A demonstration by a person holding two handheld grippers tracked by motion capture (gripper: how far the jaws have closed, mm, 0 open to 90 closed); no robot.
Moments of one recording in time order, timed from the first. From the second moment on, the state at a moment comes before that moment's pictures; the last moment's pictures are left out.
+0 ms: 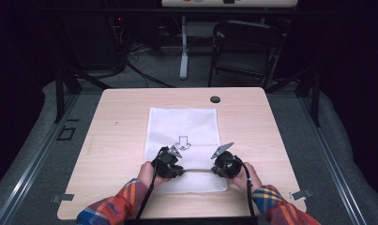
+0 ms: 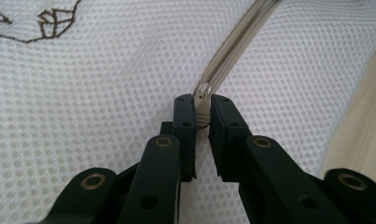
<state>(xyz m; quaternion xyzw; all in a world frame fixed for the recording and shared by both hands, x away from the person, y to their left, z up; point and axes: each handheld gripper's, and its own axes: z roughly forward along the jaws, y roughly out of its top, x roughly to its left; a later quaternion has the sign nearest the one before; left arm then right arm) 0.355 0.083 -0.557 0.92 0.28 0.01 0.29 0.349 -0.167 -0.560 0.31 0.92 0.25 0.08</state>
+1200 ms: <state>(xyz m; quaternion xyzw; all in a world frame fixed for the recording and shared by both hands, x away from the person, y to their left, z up) 0.354 0.141 -0.549 0.91 0.32 0.03 0.27 0.349 -0.168 -0.559 0.31 0.92 0.24 0.08</state>
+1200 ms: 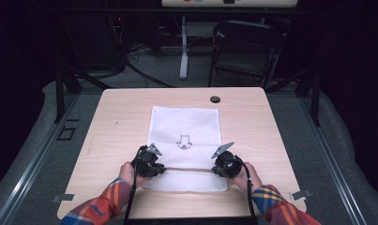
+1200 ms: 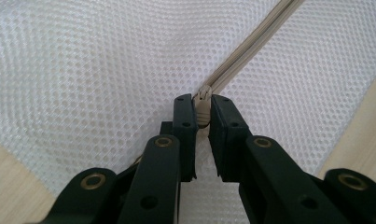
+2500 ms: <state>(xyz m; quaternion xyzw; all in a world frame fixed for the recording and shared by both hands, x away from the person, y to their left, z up) 0.345 0.214 -0.543 0.87 0.41 0.06 0.25 0.349 -0.168 -0.560 0.31 0.92 0.24 0.08</state>
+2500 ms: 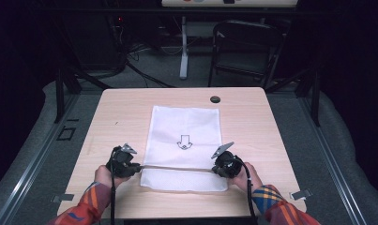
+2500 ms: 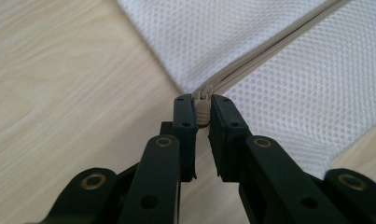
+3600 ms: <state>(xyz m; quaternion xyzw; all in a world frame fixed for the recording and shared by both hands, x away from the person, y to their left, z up) 0.341 0.228 -0.529 0.85 0.45 0.08 0.27 0.343 -0.194 -0.530 0.35 0.90 0.24 0.10</state>
